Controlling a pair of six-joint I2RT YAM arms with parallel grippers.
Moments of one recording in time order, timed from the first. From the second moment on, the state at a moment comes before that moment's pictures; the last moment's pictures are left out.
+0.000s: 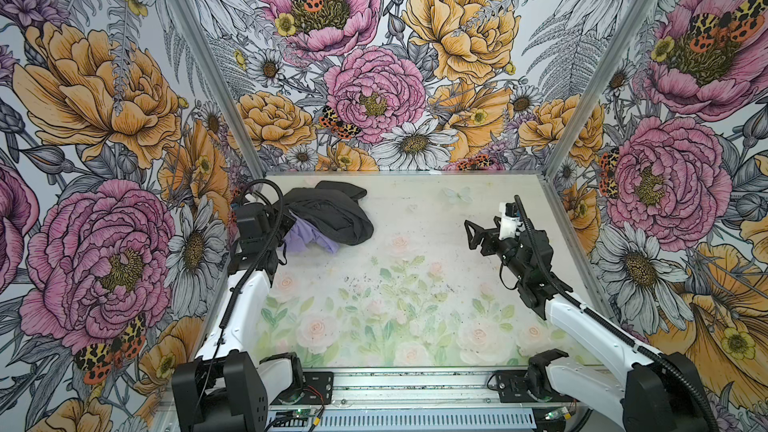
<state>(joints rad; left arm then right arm) 0.17 1.14 0.83 -0.07 0.13 -0.80 0.27 1.06 0.51 0.35 -0.10 0.23</state>
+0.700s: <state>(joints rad) 0.14 1.10 0.96 -0.24 0.13 -0.59 0.30 1.08 0.51 0.35 -0.11 0.20</state>
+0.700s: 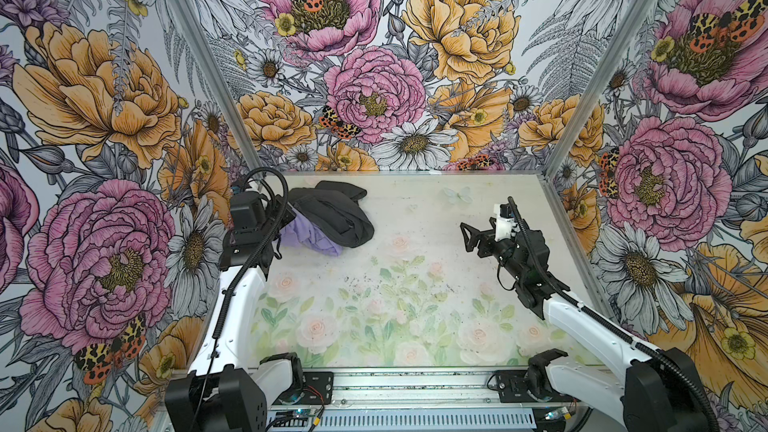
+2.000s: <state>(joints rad) 0.16 1.11 1.33 -0.40 0.03 -0.49 0.34 1.15 0.51 0.35 -0.13 0.17</state>
